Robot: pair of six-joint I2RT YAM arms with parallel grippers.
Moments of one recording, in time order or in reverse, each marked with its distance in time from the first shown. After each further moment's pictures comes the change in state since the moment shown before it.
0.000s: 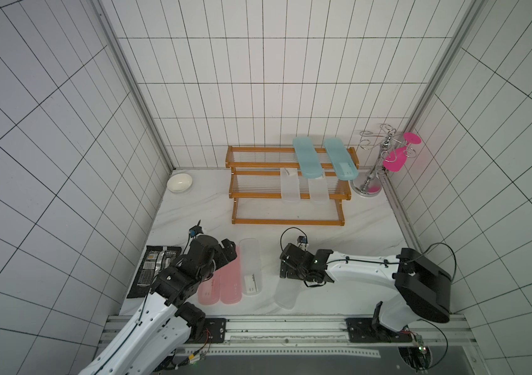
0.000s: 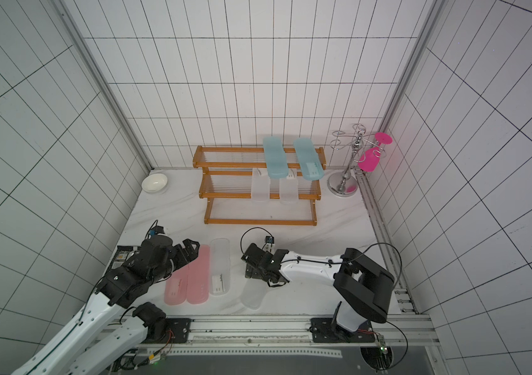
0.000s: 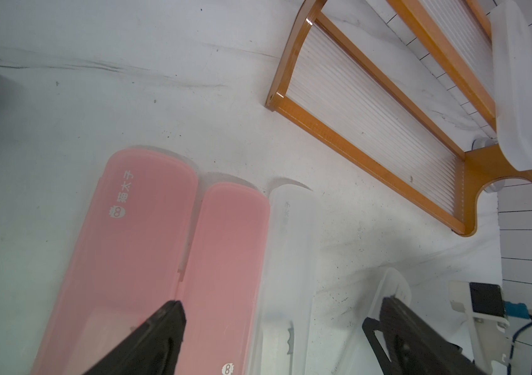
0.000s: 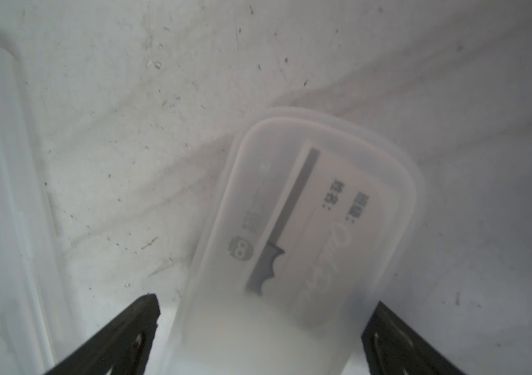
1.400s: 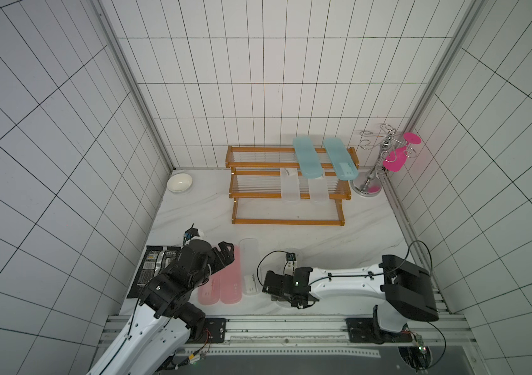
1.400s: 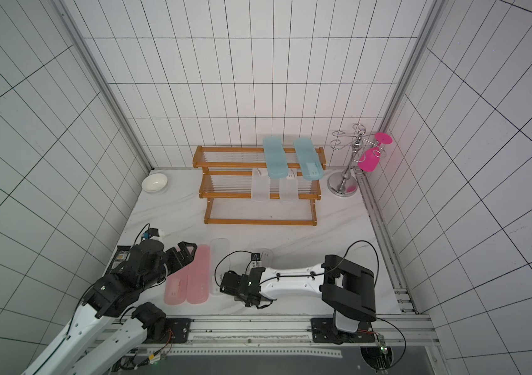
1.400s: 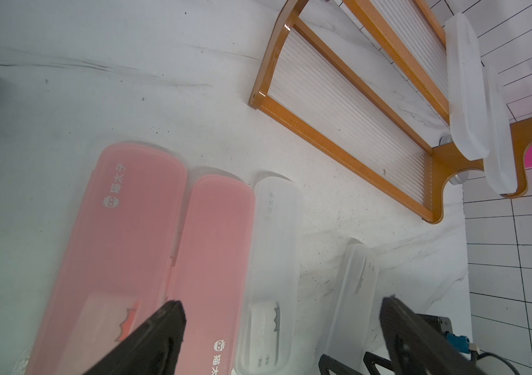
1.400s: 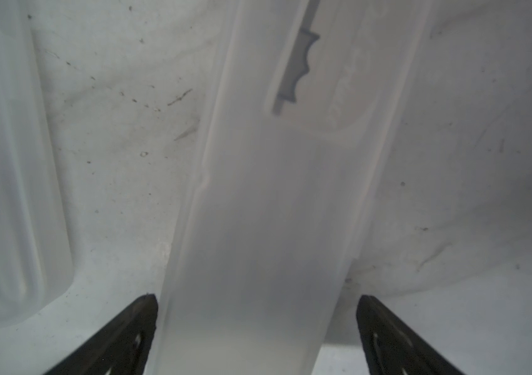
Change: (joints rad) left arm -0.008 -0.089 0.029 -0.068 0.032 -0.008; right arm 0.300 0.082 0.126 -0.264 0.113 0.207
